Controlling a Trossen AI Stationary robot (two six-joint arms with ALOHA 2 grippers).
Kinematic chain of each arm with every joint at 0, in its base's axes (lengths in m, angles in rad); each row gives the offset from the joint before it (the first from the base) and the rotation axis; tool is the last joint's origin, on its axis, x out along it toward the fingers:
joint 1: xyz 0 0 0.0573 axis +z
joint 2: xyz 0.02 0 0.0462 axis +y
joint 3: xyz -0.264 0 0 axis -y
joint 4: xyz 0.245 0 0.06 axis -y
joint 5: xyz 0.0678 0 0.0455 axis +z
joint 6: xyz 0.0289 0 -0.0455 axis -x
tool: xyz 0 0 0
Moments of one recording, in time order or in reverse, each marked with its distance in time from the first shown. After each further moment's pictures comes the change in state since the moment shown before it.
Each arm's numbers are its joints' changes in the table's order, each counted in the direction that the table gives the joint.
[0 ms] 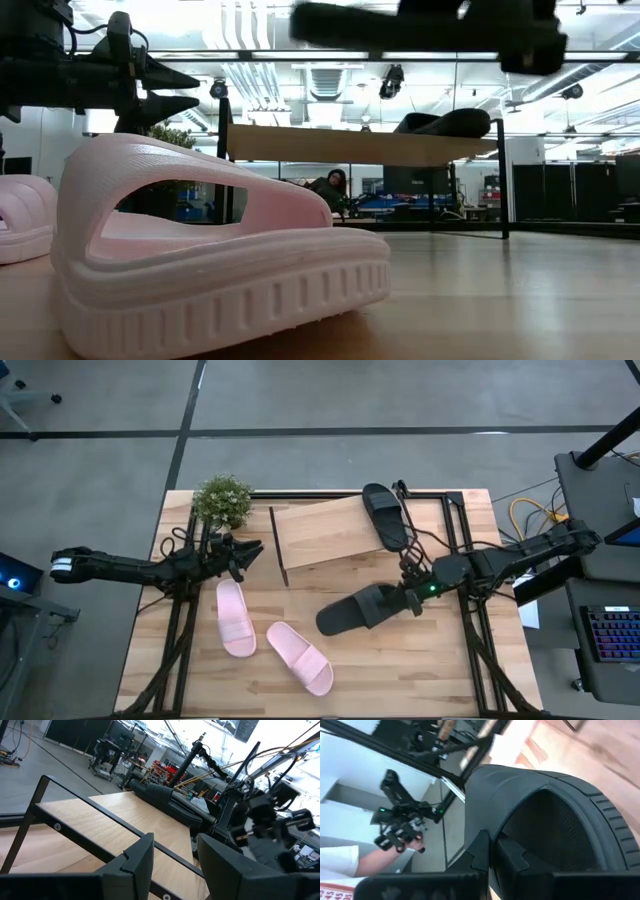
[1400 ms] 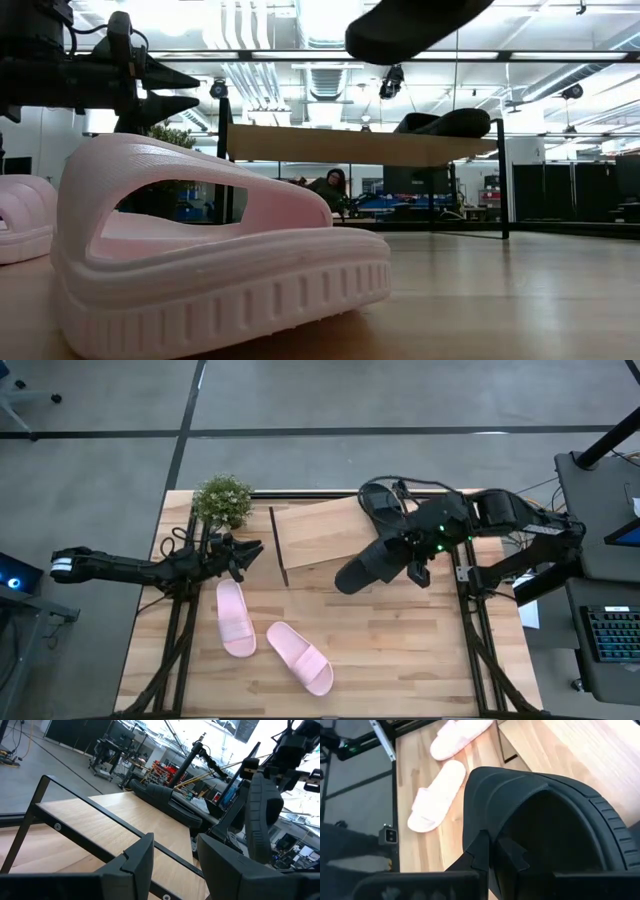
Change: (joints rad) left arm 0.000 0.000 0.001 0.000 0.000 0.002; right arm -0.266 0.363 0.997 -1.125 0.099 0.714
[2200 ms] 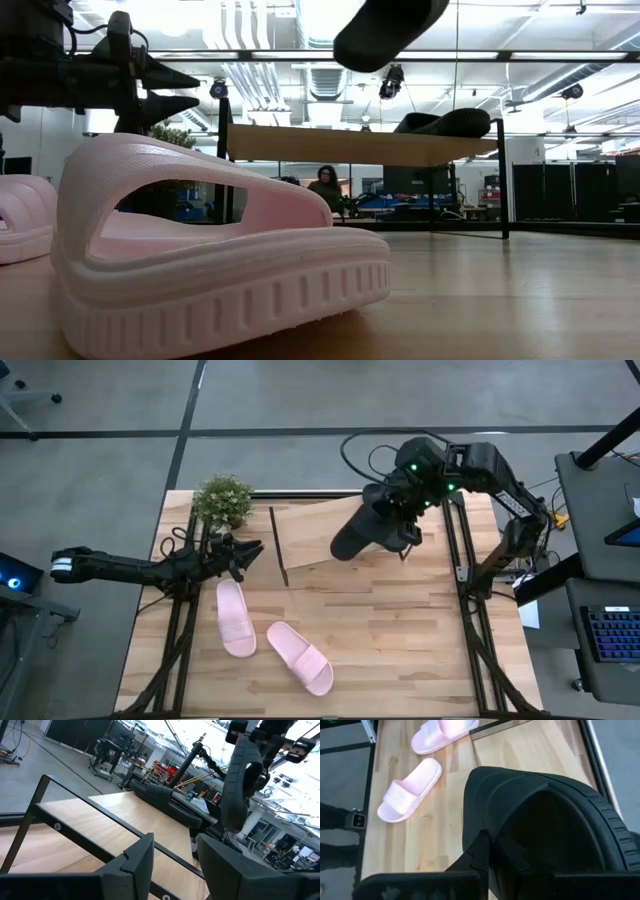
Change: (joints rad) left arm 0.000 0.000 0.001 0.000 0.000 0.002; right arm -0.308 0.342 0.580 -0.366 0.159 0.453
